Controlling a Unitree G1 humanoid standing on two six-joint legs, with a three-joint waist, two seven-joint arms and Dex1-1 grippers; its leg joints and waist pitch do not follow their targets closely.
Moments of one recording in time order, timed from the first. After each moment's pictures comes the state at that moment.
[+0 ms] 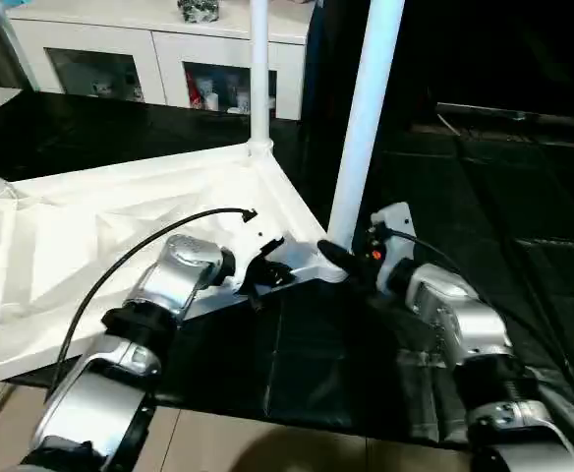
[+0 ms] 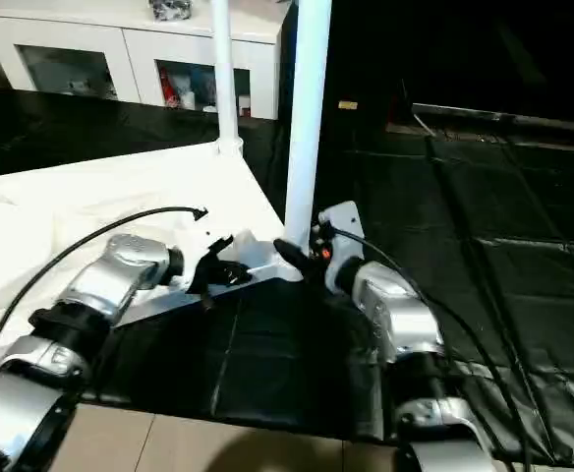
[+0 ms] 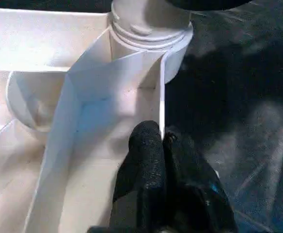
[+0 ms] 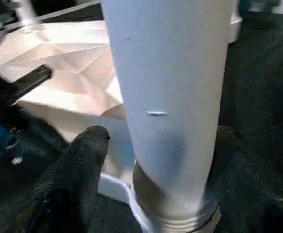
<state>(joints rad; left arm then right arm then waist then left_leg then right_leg) -0.73 0.26 -0.25 0.73 0.08 0.25 -1.07 -0.49 -0.17 -0.02 0.49 0.18 0.27 0.80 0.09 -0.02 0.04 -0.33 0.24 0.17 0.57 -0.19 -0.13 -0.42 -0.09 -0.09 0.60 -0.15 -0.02</state>
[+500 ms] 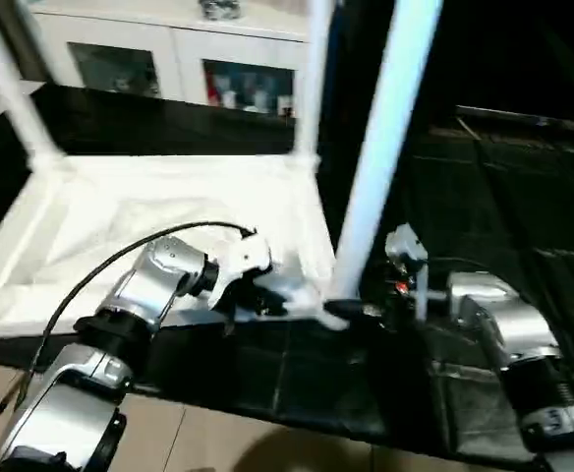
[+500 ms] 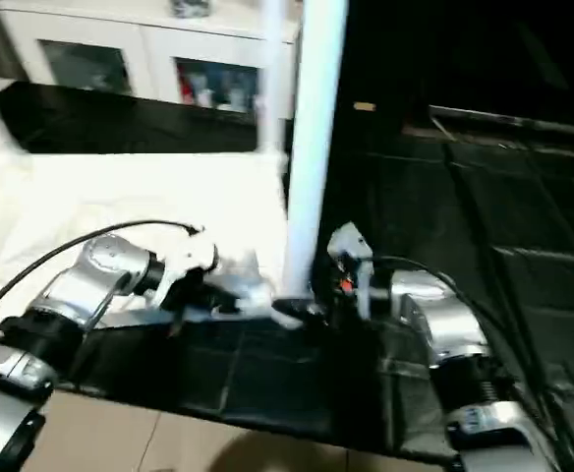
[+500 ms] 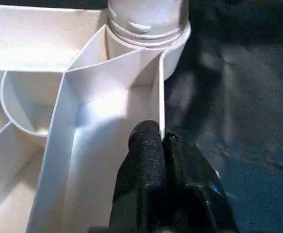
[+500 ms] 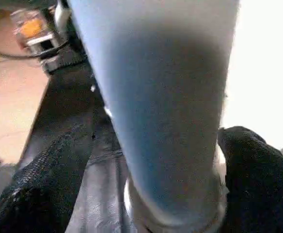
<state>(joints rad) -0.69 0.38 -0.34 0.66 0.06 0.09 -1.38 -0.48 -0.39 0.12 0.46 0.22 0.28 1.29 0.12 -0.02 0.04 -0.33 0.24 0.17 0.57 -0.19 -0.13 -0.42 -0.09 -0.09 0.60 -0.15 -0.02</state>
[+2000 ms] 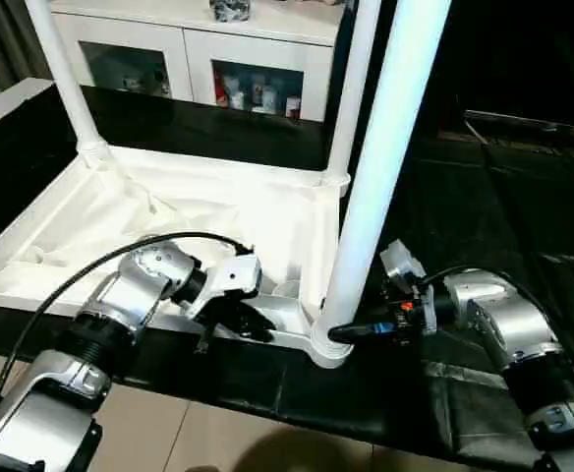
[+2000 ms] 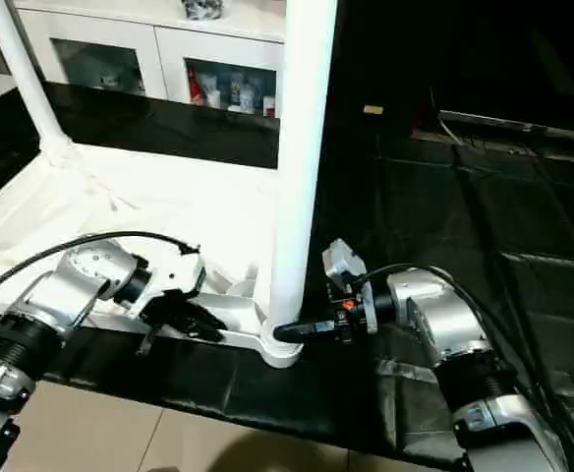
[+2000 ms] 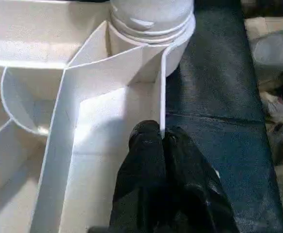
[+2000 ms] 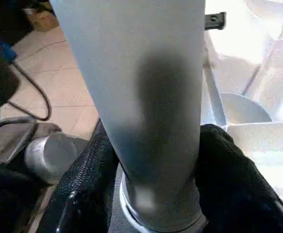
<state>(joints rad) -0.66 0.44 -0.38 0.60 0.05 0.07 -1.47 -0.48 -0.39 0.18 0.46 0.24 0.25 1.44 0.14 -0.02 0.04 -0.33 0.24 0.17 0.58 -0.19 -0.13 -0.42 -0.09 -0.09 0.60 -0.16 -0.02</state>
